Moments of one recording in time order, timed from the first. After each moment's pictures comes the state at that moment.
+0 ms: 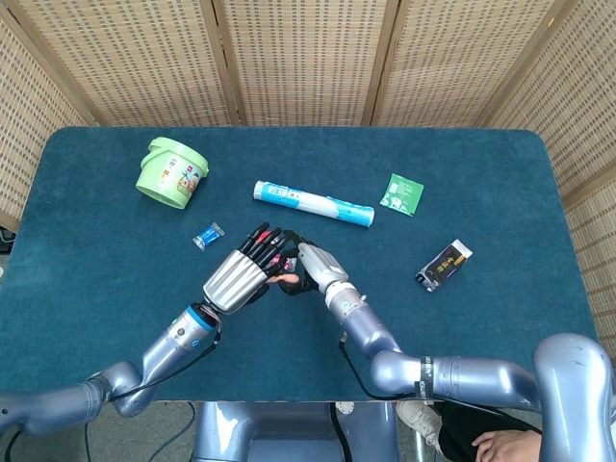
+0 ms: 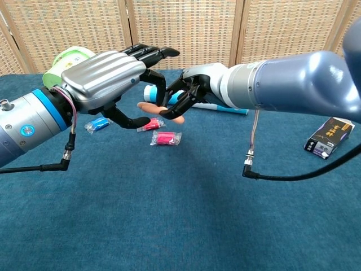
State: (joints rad) left arm -0.73 -1.69 -0.16 -1.30 1.67 1.17 0.32; right arm 1.08 -1.61 0.39 -1.63 -0.38 0.82 -0.15
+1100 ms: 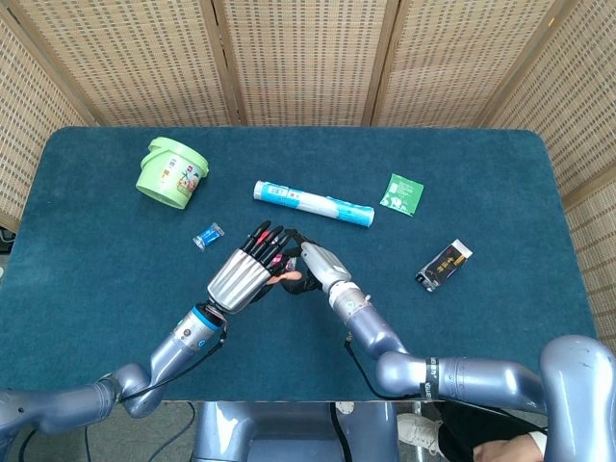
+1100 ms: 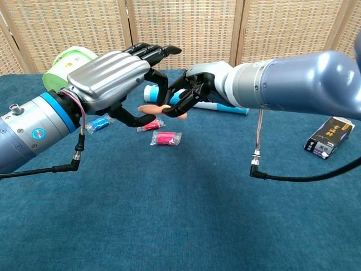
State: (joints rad) left arm -0.74 -1.75 -0.15 -1.26 1.63 1.22 0.33; right arm 1.06 -1.59 0.38 -1.63 -0.43 0.81 -0.09
